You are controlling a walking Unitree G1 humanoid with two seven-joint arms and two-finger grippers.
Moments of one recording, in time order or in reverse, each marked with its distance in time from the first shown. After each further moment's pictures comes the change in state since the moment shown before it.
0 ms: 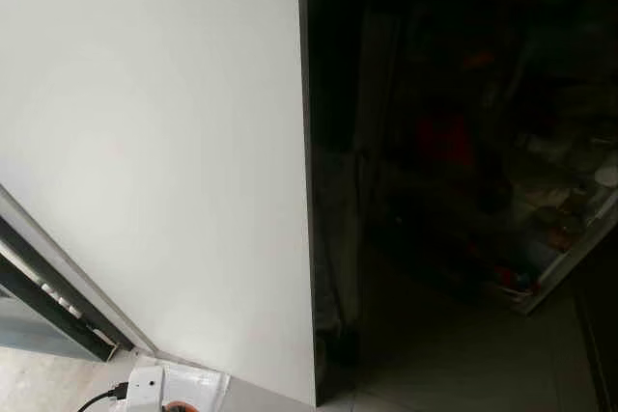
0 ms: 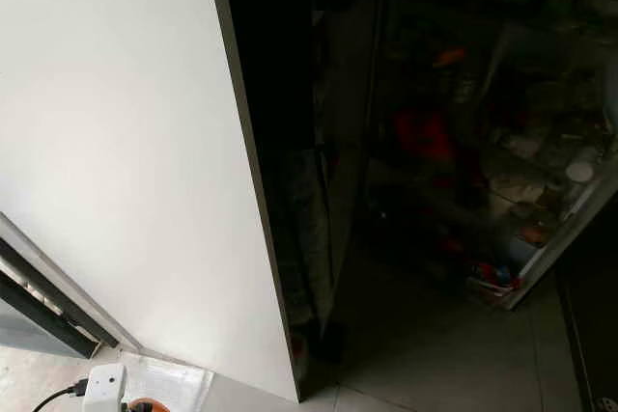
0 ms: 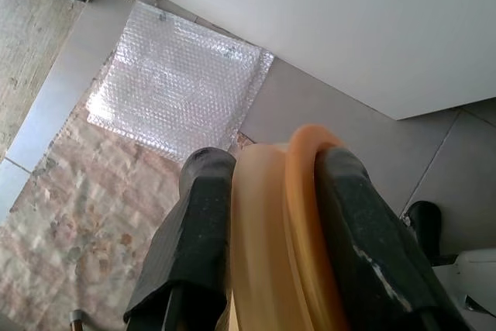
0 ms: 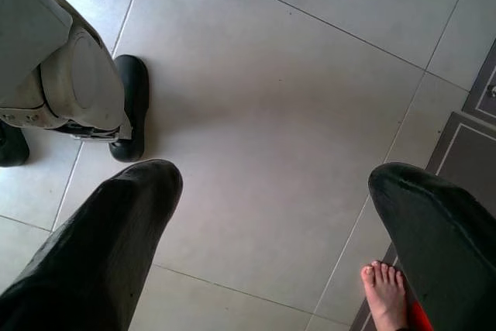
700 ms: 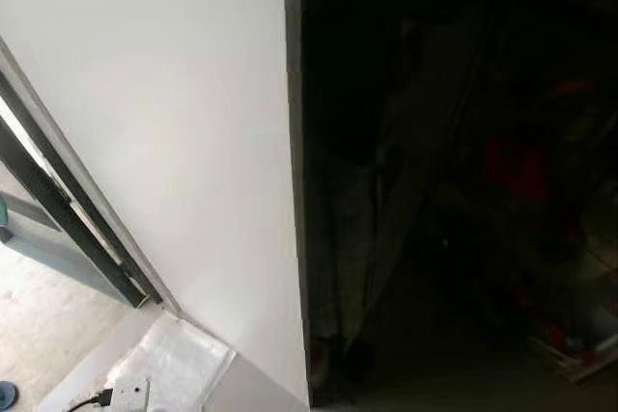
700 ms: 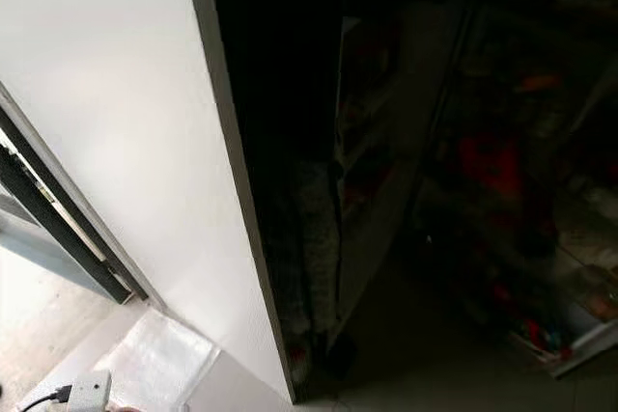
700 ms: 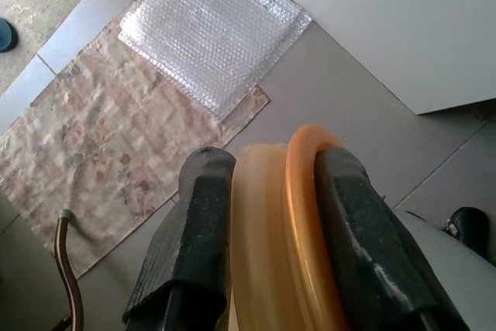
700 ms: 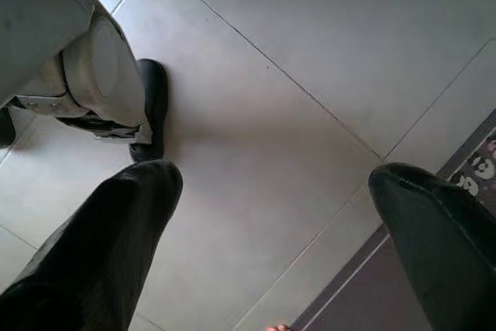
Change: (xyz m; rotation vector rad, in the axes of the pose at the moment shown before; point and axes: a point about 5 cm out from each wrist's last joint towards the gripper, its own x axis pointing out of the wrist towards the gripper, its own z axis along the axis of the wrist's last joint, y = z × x) left arm -0.001 0.009 -0.002 0.027 0.021 0.026; right arm -0.002 -0.002 -0.009 -0.024 0.022 0.007
